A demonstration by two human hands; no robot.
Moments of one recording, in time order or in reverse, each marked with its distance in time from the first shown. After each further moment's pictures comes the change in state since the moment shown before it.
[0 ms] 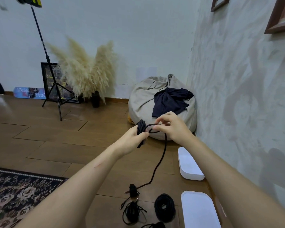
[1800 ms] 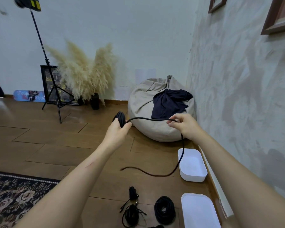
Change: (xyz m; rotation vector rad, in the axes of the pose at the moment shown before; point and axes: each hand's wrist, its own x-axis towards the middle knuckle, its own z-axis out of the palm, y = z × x) left_hand 0.014 -0.010 -0.026 0.027 0.440 -0.141; right_hand 0.006 0.025 -0.037 0.045 0.014 0.182
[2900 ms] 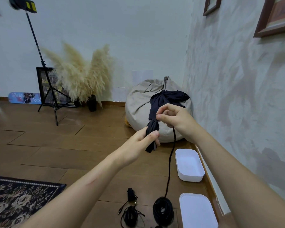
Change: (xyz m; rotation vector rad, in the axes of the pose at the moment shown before) left_hand -0.062 0.042 0.023 -0.204 -0.545 0.352; right_hand -0.023 -0.054 -0.006 0.338 -0.103 -0.235
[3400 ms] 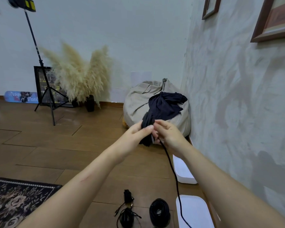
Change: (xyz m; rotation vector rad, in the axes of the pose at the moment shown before) left_hand 0.010 0.010 -0.009 -0.224 0.033 0.018; right_hand -0.014 0.028 0.041 0.473 0.019 0.217
